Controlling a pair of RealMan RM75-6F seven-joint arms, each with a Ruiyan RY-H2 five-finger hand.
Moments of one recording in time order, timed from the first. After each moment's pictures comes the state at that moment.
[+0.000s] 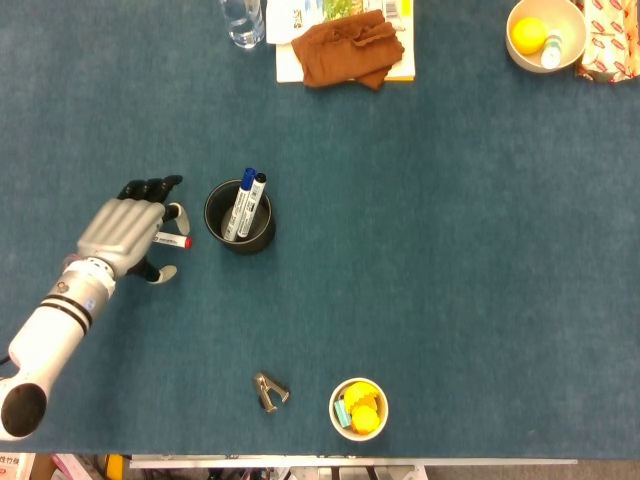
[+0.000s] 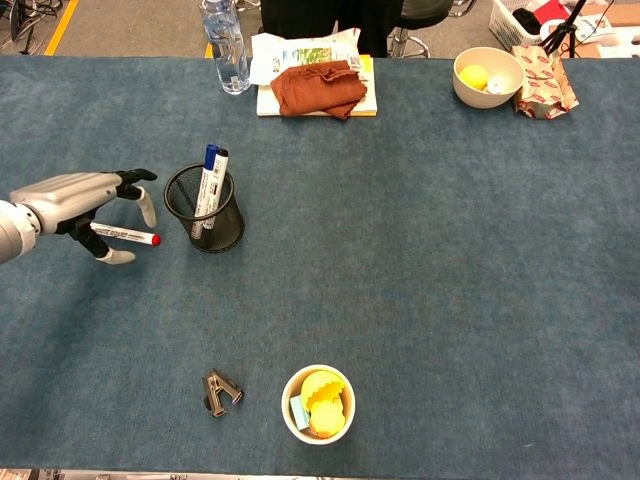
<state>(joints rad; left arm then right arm) -0.61 -1.28 -0.01 -1.69 0.99 0.84 0.27 0.06 -1.07 -0.02 -1.75 -1.60 1.45 -0.10</state>
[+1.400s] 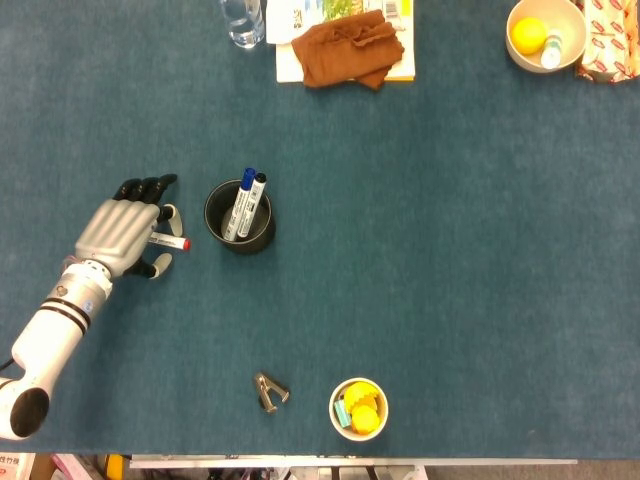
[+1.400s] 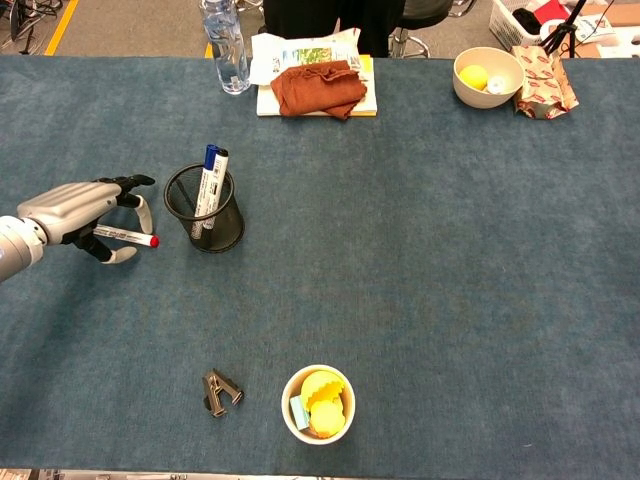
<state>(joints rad) -0.55 -1.40 0.01 -1.47 1.16 0.86 0.14 0.06 -1.08 -0.02 -1.75 -1.59 1.45 -0.10</state>
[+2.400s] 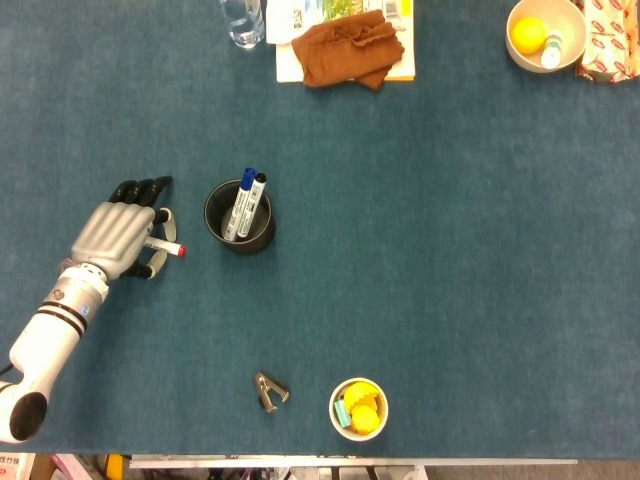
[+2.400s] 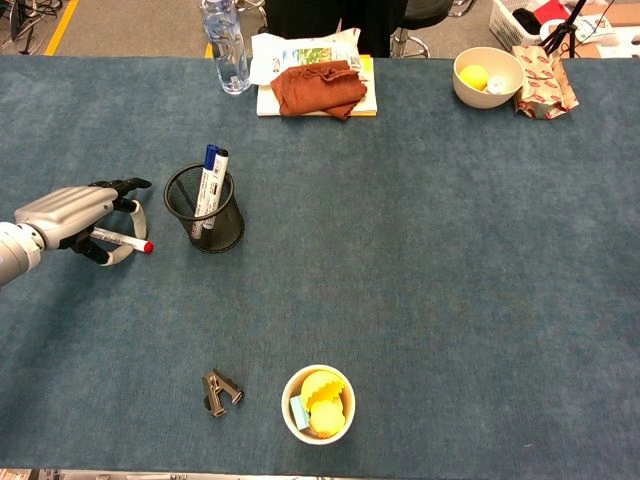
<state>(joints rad) -0.52 -1.43 0.01 -1.42 1.21 0.87 0.11 0.06 -1.08 -0.02 -1.75 -1.59 1.45 -0.10</state>
